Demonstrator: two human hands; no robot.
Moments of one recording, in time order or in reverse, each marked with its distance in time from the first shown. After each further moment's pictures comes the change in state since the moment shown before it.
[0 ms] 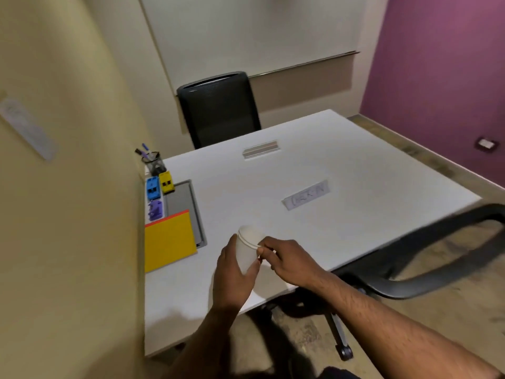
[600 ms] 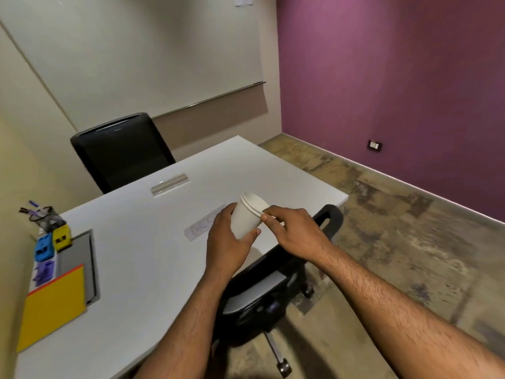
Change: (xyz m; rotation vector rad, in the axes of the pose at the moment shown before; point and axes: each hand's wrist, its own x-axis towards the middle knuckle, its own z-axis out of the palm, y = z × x) left_hand -0.024 0.295 0.160 -0.162 -0.145 0.283; right_hand -0.147 0.126 -0.272 -0.098 0.418 0.088
